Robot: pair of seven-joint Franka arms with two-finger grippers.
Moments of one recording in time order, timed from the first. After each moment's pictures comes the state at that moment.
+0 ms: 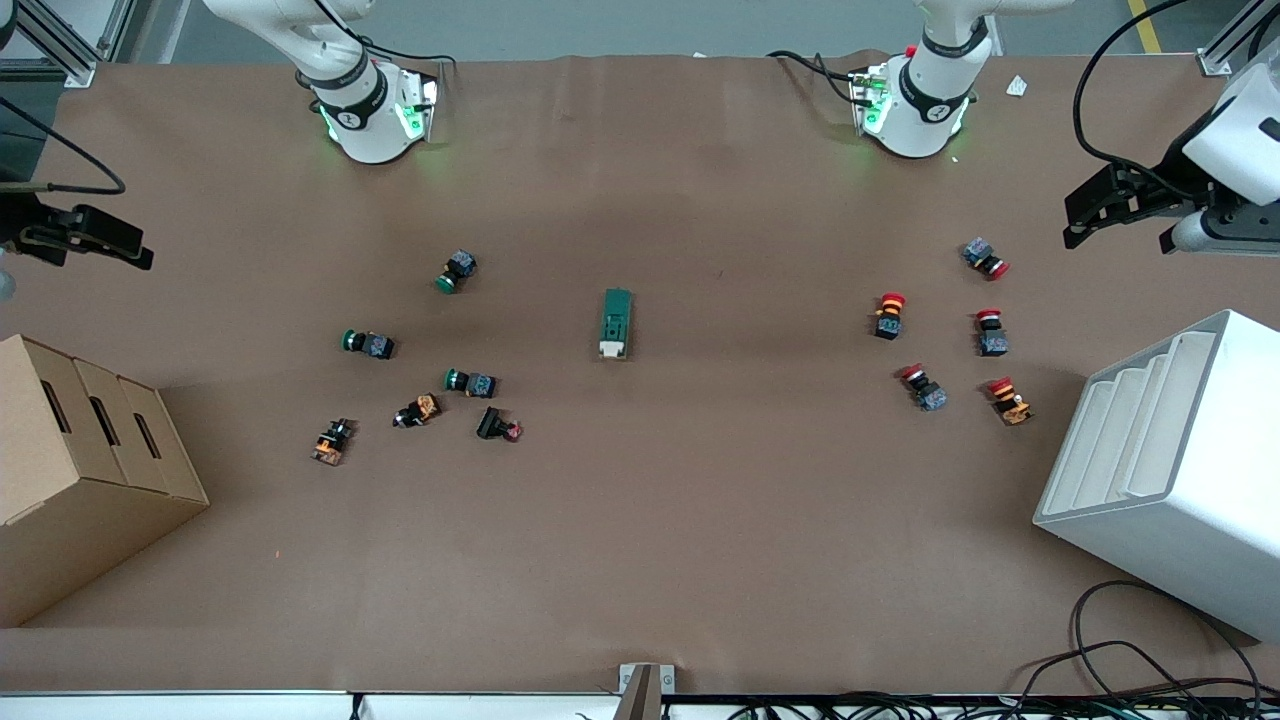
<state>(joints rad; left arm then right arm) -0.05 -0.04 -0.06 -1.55 0.00 1.52 -0.04 0.00 0.02 -0.06 -1.53 0.00 1.44 0.00</state>
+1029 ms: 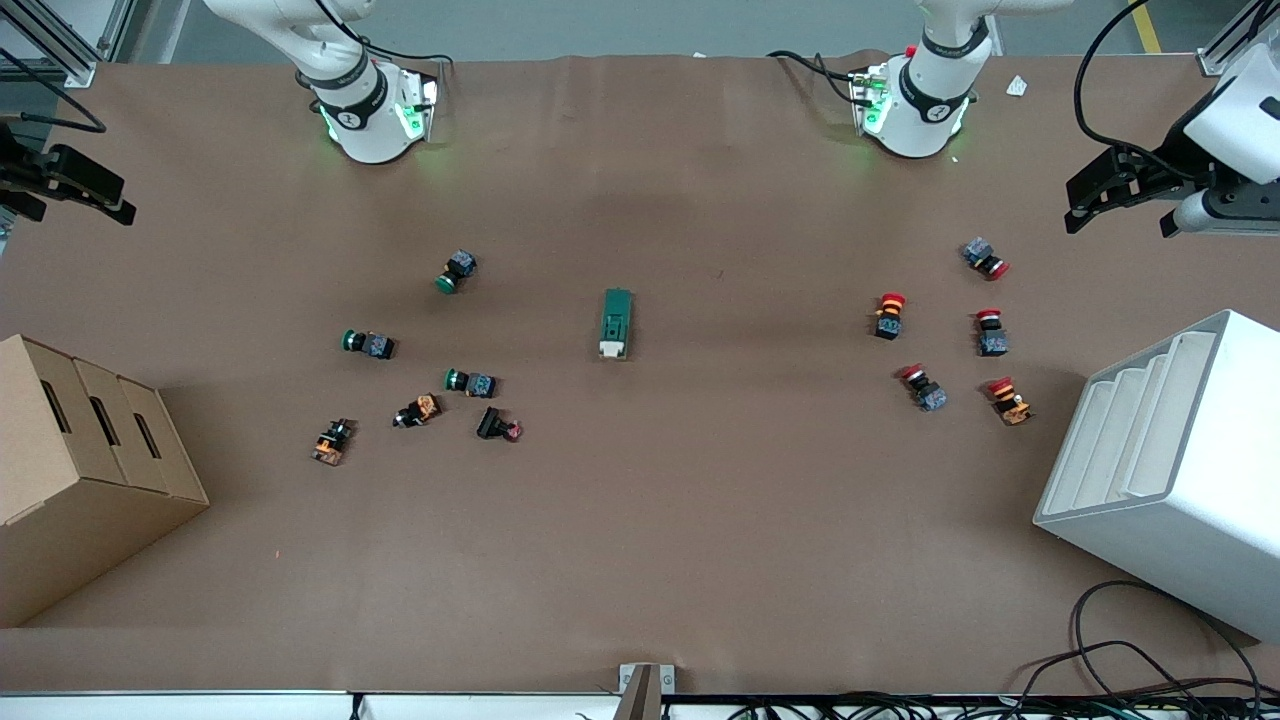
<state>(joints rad) -0.05 -0.08 -0.06 -1.60 0.00 1.53 -0.04 -0.01 -0.10 -0.04 -1.59 0.00 1.43 0.00</state>
